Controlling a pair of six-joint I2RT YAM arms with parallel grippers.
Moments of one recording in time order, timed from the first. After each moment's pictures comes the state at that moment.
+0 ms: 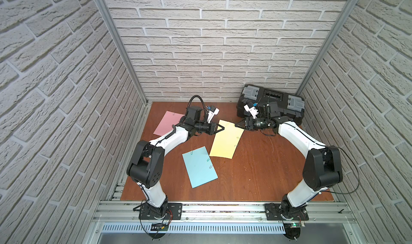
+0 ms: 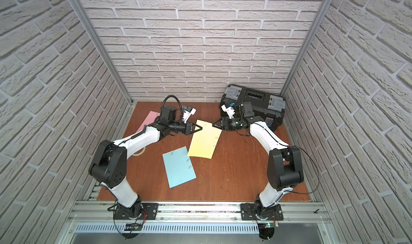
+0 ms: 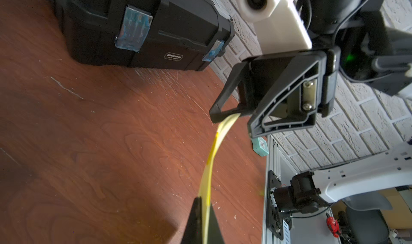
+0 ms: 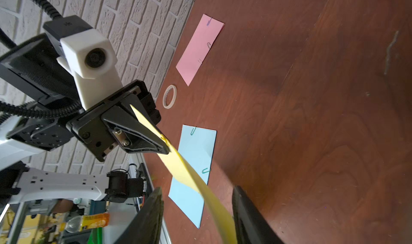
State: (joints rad) left arm -0.45 1.70 1.18 -0.06 0.88 -0.23; right arm 0.14 1.65 1.30 -0.52 -0.88 0.20
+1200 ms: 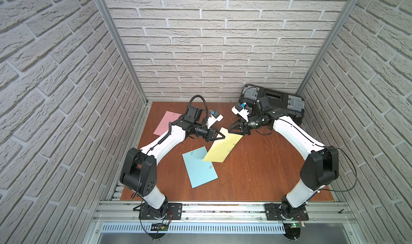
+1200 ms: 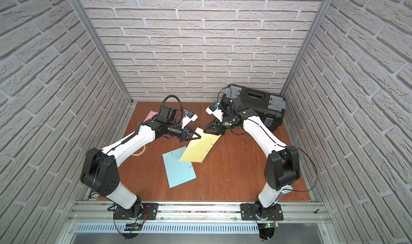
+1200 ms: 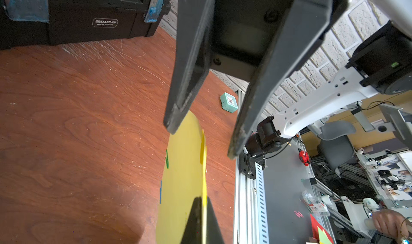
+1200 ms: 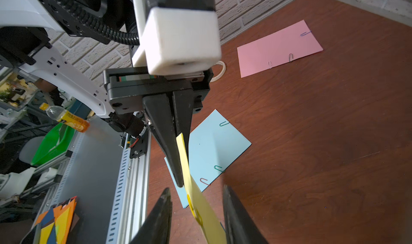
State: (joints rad) left arm -0.48 1.61 1.26 -0.48 1.03 0.10; right arm 0.27 1.69 1.49 -0.83 -1.05 -0.45
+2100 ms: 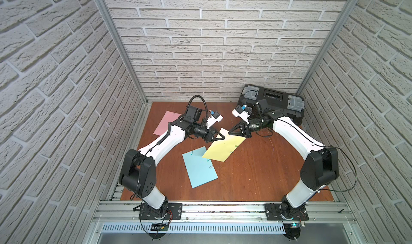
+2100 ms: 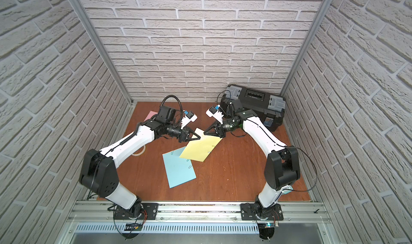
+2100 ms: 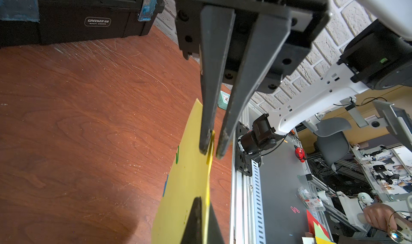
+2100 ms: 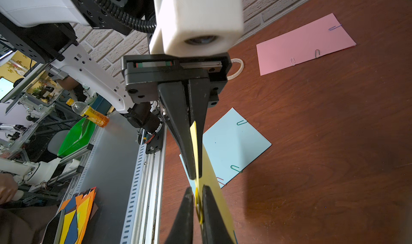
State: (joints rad) left arm -0.48 1.59 1.26 -0.50 1.05 0.12; right arm 0.27 1.69 1.47 -0.88 -1.13 -0.50
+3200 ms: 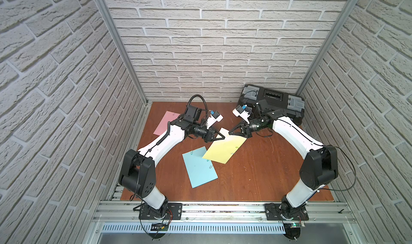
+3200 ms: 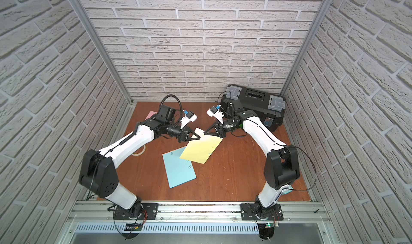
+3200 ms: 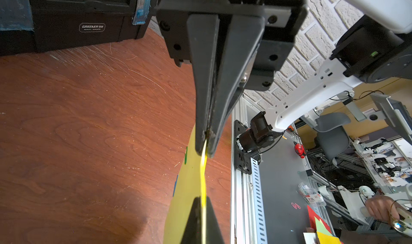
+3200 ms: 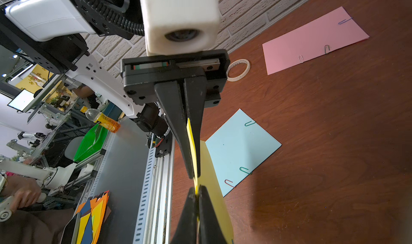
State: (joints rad) left arm -0.48 1.59 1.27 -0.54 1.06 0.17; right arm 0.26 1.70 1.46 -0.88 -1.18 -0.46
